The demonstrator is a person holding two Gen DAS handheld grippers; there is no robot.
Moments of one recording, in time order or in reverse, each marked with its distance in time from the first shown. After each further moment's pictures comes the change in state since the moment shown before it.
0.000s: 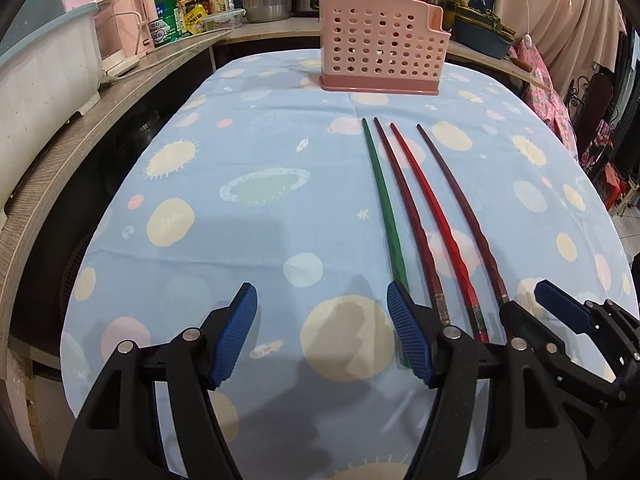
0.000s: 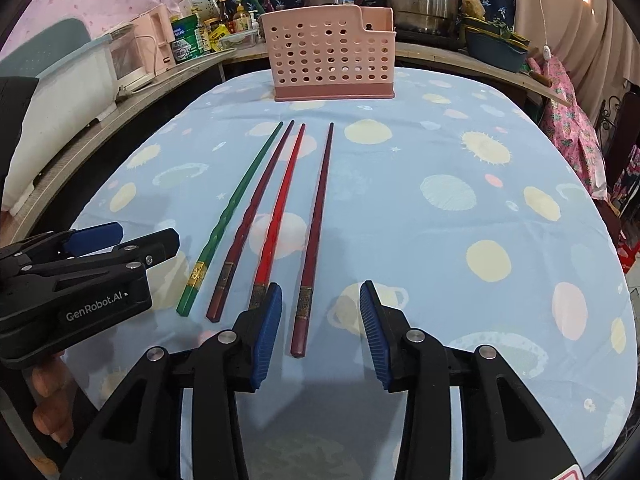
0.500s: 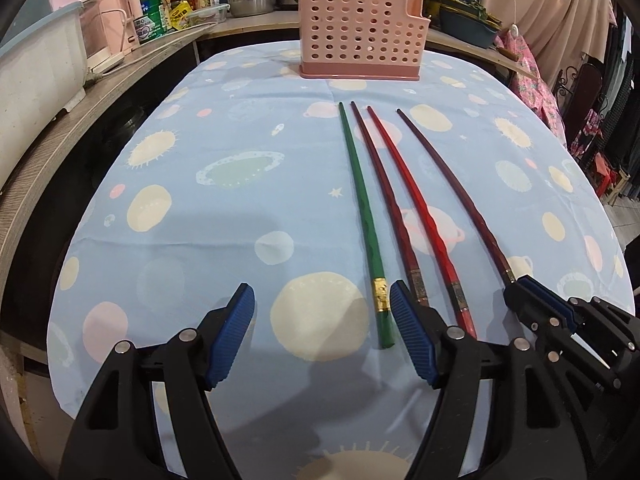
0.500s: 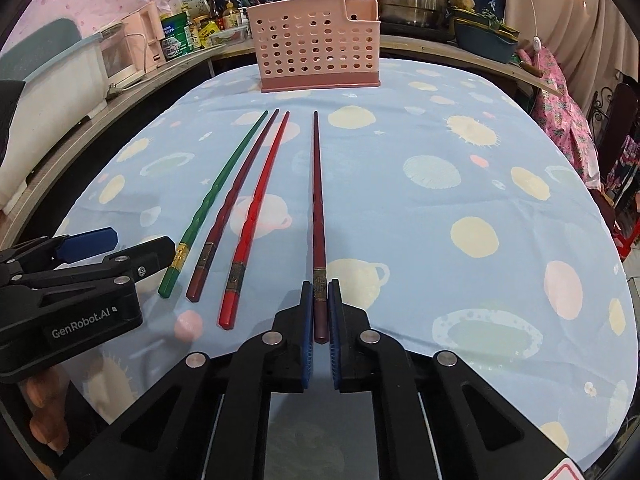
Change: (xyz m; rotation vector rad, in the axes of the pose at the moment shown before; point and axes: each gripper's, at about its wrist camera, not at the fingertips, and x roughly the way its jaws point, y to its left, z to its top) left arm 0.001 -0.013 -0.010 0.025 0.022 -0.041; right arm -0.001 -0.012 -0.011 0.025 0.008 -0.024
